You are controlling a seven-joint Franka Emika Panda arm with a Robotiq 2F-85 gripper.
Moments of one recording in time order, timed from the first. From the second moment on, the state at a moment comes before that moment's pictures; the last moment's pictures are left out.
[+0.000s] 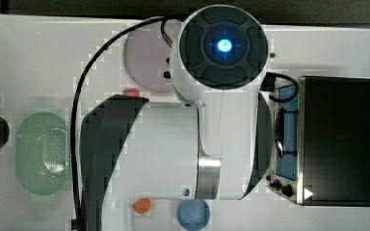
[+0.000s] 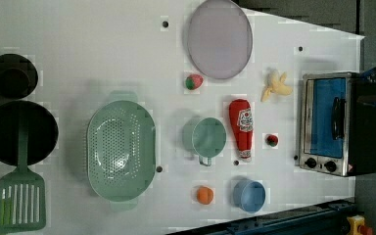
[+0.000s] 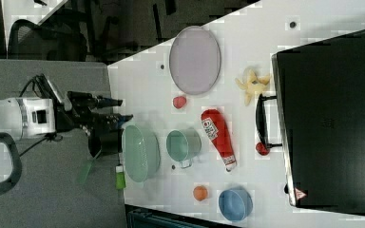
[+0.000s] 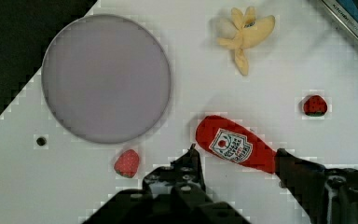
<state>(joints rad) -0.02 -0.02 0.01 -1.79 0.01 0.20 0.03</state>
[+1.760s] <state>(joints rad) -0.08 0.11 0.08 -2.19 0.01 0.48 -0.73</state>
